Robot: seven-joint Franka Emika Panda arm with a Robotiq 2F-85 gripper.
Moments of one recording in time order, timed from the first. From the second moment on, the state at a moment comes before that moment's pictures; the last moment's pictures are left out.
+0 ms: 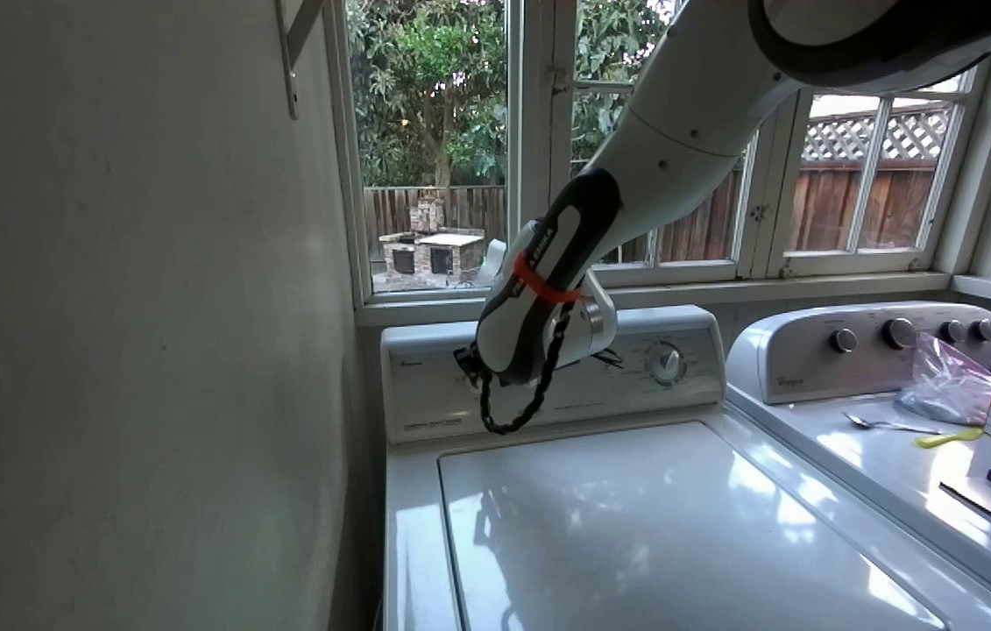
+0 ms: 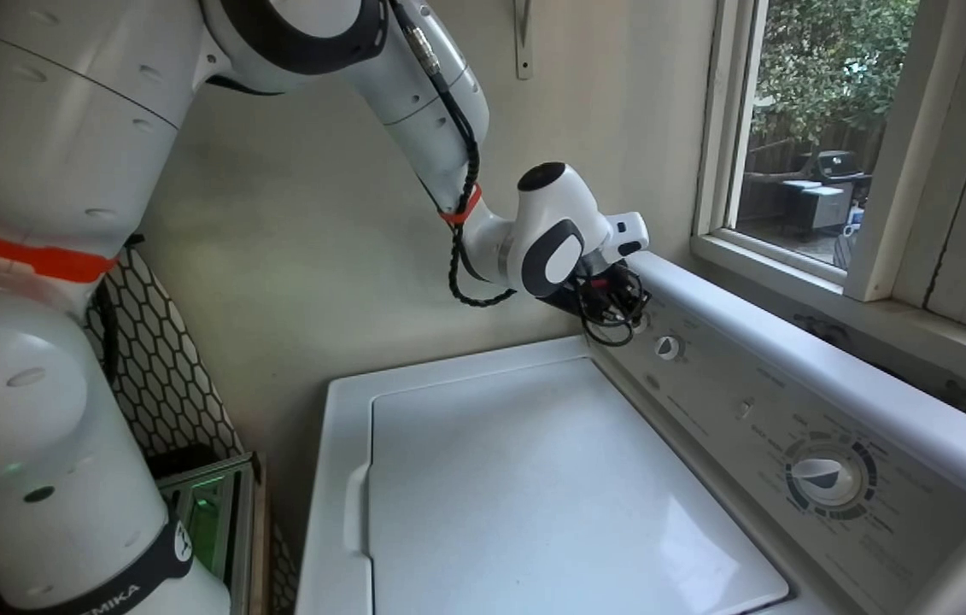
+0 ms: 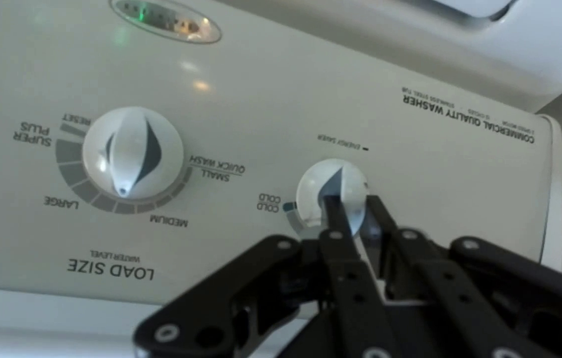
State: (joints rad) arm 0.38 0.61 -0.13 -1.97 0.02 3.23 0.05
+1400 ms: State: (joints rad) arm 0.64 0.65 -0.42 -1.98 -0.20 3.28 -0.23
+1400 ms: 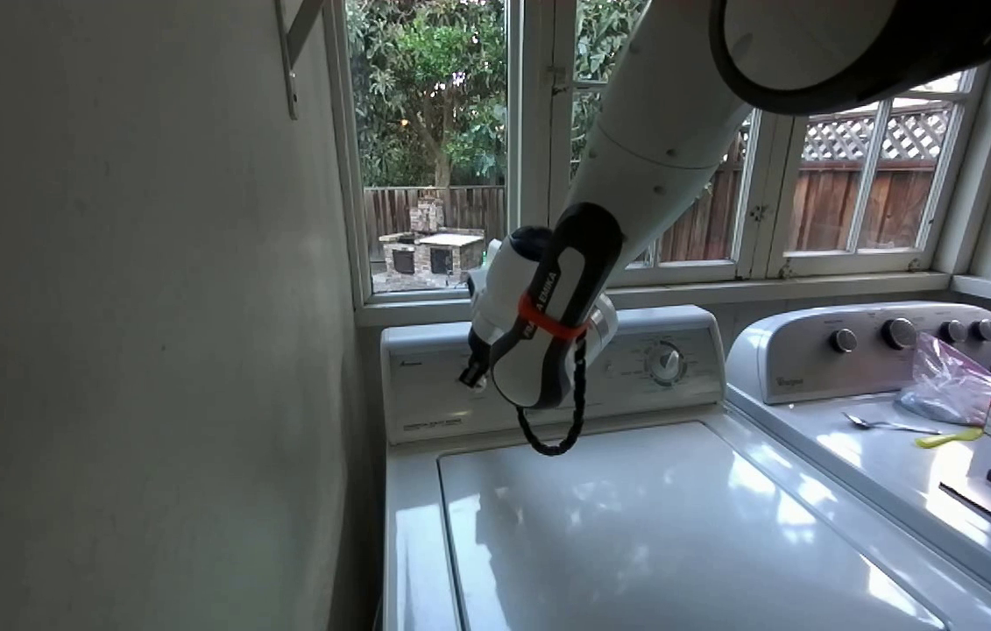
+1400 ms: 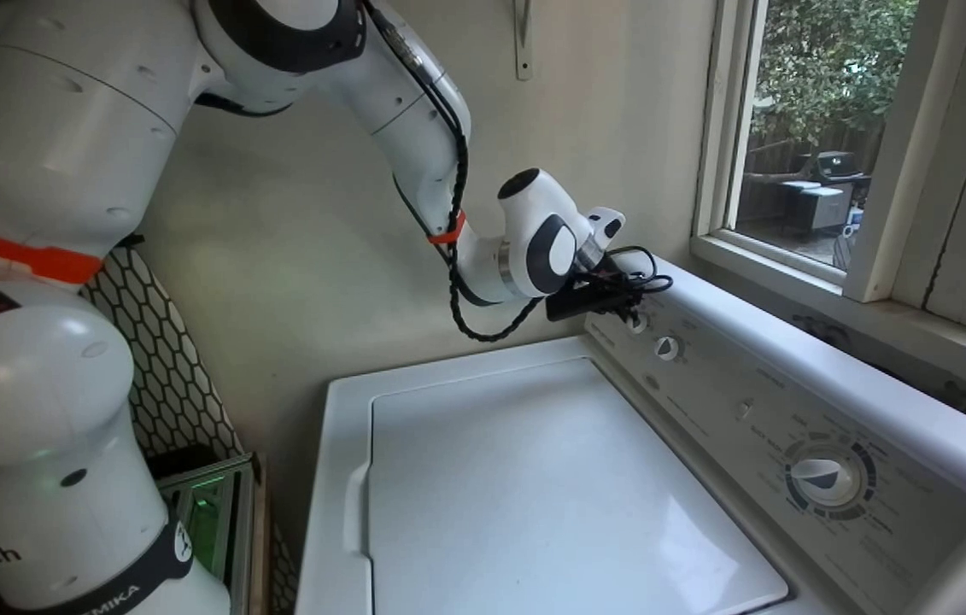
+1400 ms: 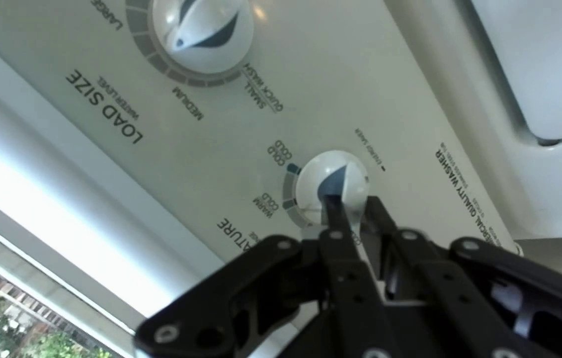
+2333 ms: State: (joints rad) arm 0.69 0.59 -0.45 -1.99 -0.22 3.33 -0.28
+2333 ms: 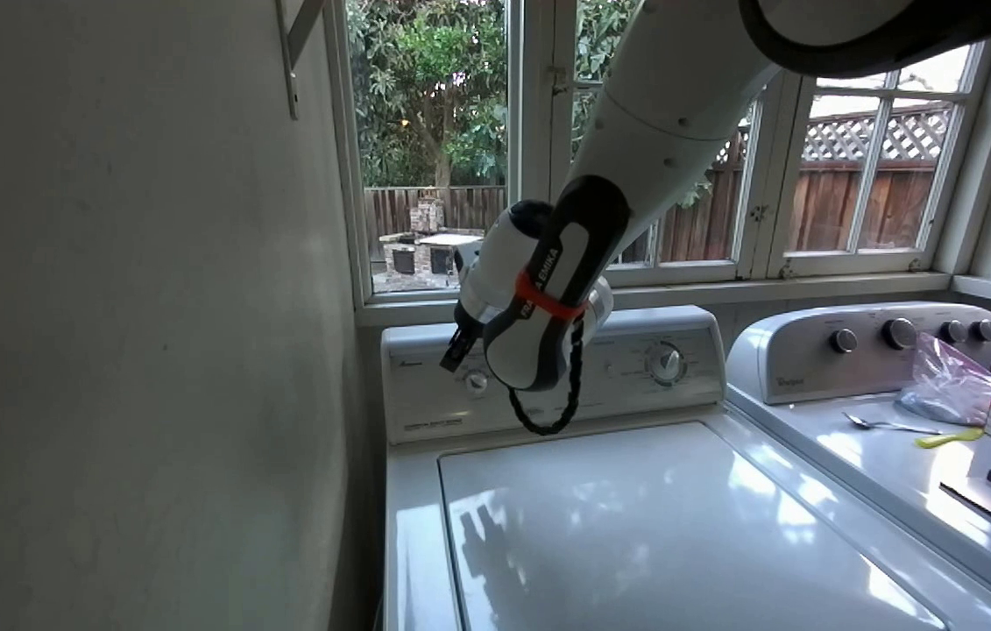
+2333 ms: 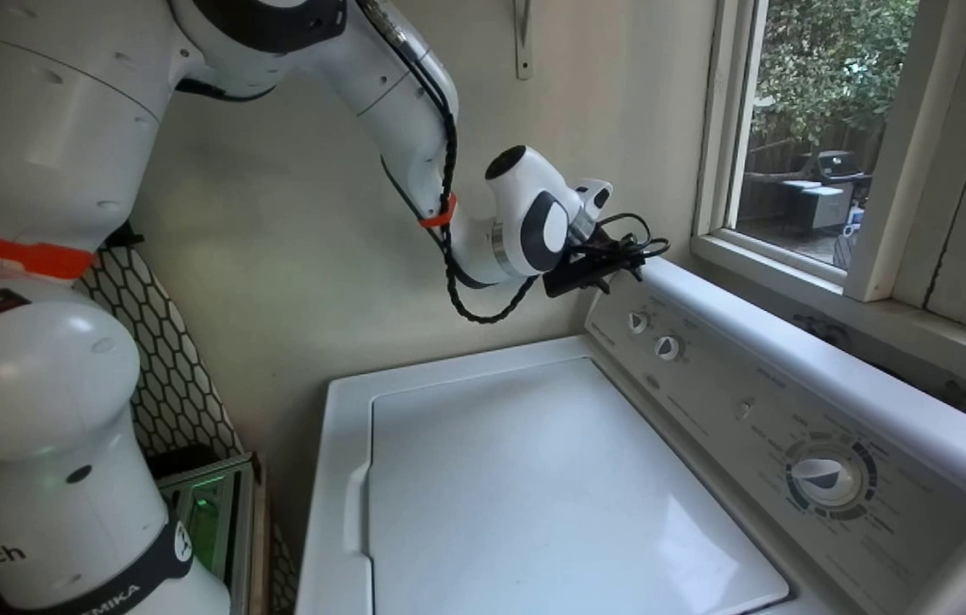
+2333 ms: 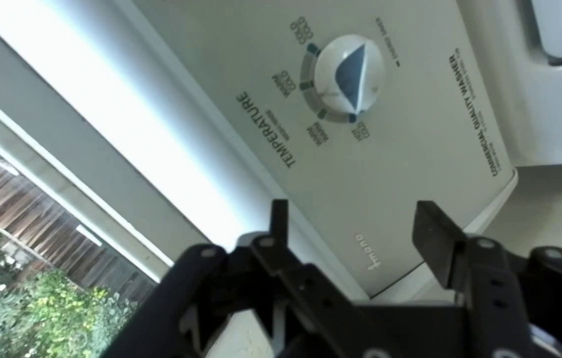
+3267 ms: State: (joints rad) arm 0.52 0.35 -0.39 -1.90 -0.42 2.44 0.08
